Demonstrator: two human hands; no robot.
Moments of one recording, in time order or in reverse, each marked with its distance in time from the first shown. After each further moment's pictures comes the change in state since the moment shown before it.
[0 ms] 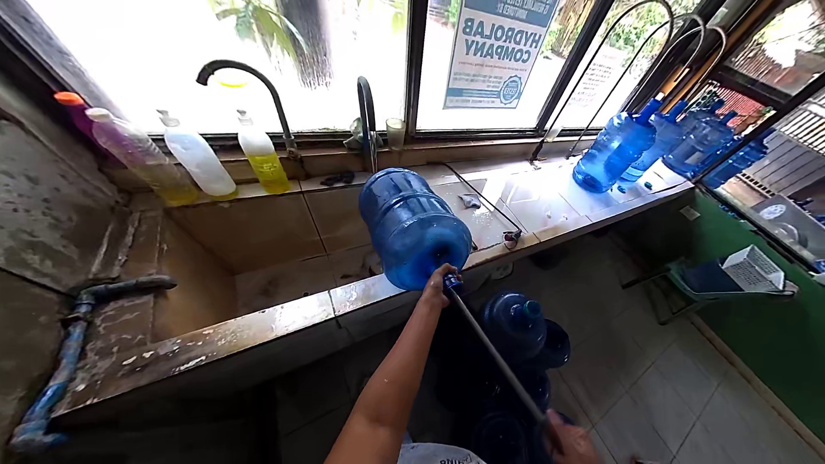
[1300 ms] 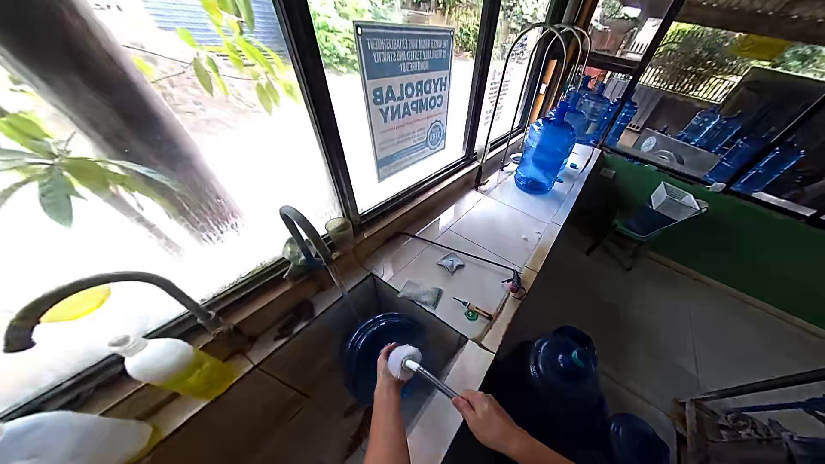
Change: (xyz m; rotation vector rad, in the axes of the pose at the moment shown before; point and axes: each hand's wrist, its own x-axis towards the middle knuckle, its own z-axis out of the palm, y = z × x) left_hand 0.229 0.193 -0.125 -0.040 0.014 -0.189; right_hand 0.289 -0.307 0.218 -0.230 -0.020 -0.042
